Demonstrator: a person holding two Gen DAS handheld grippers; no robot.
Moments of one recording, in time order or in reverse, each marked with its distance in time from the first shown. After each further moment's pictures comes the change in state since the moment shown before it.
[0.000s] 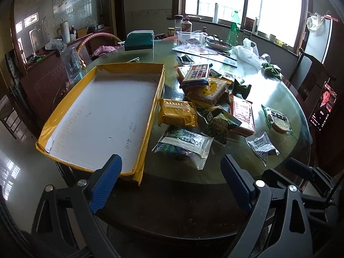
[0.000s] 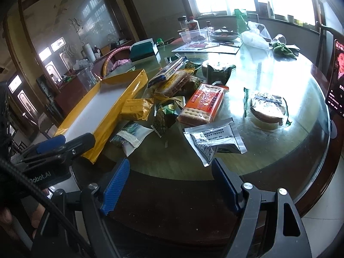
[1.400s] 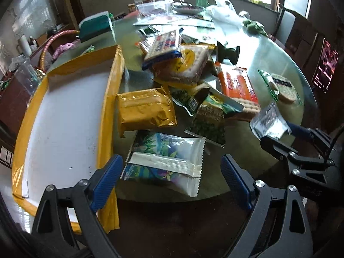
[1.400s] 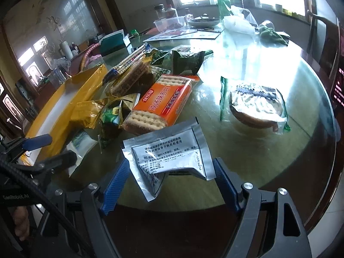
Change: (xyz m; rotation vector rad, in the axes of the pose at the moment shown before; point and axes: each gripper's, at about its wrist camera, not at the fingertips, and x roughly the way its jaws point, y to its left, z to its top) left arm 0.085 -0.035 0.028 0.258 0.207 -0.096; right arm 0.066 -0.058 0.021 0.034 0.061 -0.113
